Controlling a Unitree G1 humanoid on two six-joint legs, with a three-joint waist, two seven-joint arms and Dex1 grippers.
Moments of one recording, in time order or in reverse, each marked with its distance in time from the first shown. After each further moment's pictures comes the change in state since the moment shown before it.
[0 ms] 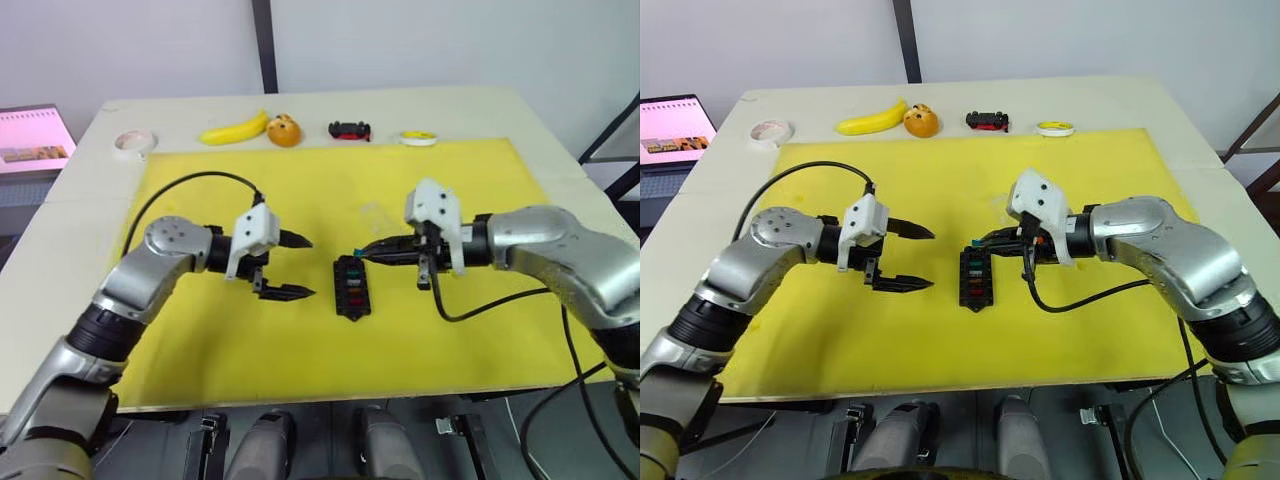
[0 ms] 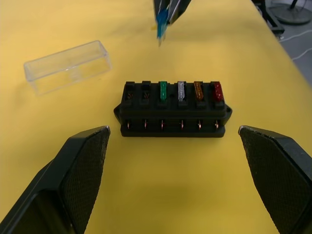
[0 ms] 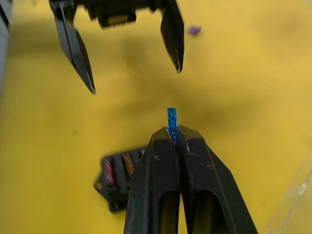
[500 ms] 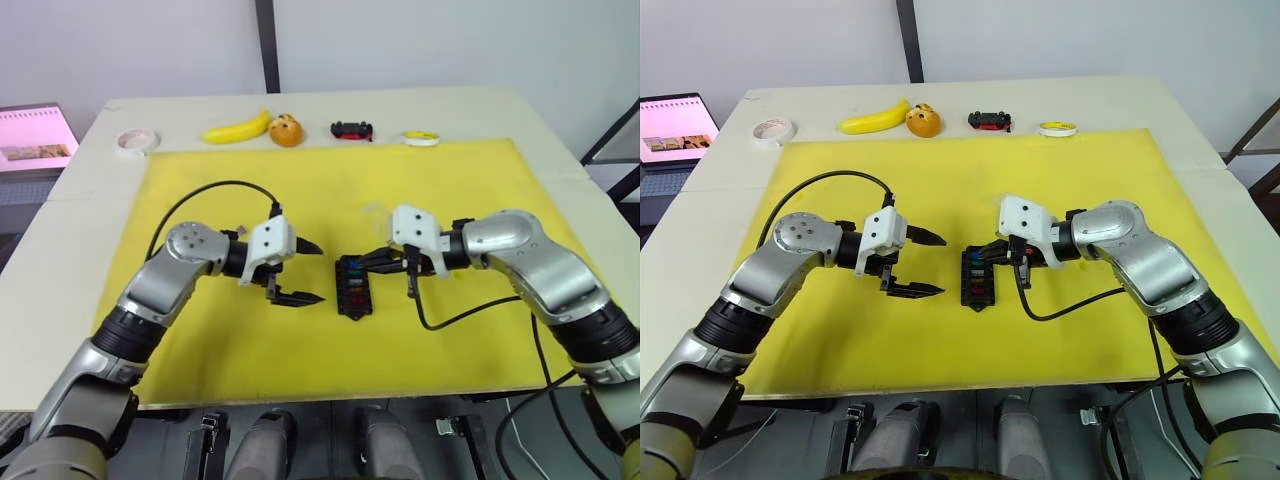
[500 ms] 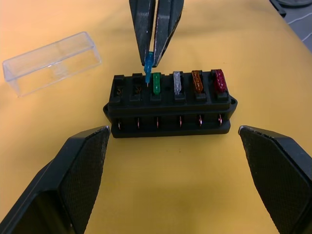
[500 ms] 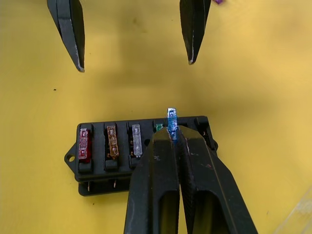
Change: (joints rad) left arm 0.001 -0.075 -0.003 0.011 0.097 -0.016 -0.012; right arm -0.002 0.114 0.028 0.123 -0.248 -0.140 0.147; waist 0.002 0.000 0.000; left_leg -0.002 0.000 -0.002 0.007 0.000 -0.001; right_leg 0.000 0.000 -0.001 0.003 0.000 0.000
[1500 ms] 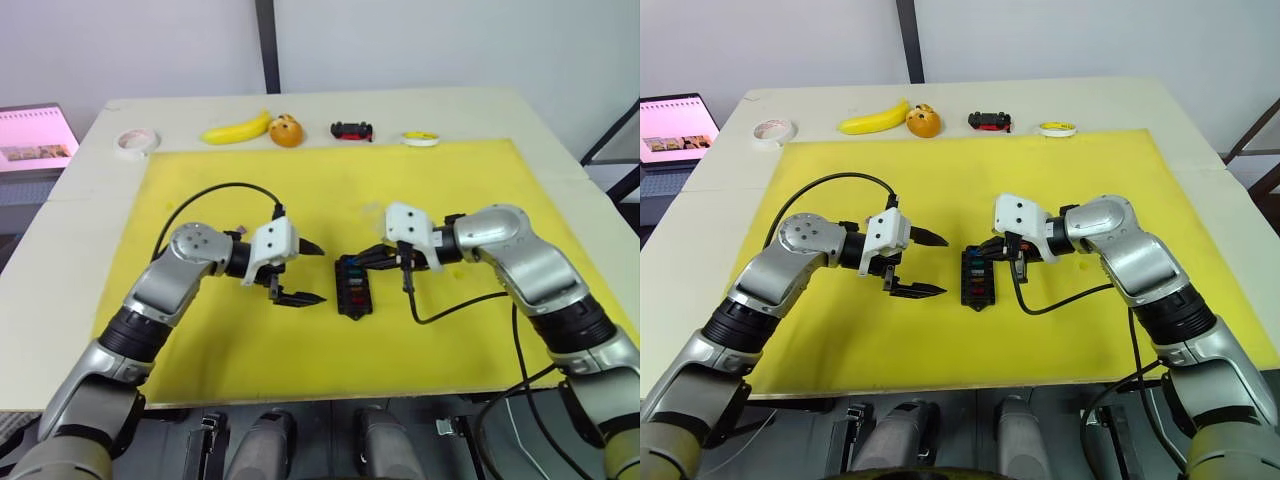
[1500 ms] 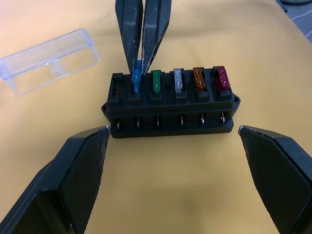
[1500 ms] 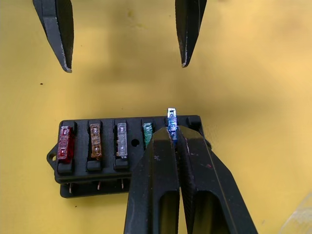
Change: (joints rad) left arm 0.000 -0.023 0.011 0.018 0.037 -0.004 -0.017; right arm -0.031 0.083 -0.016 0.091 -0.121 -0.041 0.089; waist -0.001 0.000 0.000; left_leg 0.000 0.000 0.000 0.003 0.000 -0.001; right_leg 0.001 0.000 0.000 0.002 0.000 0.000
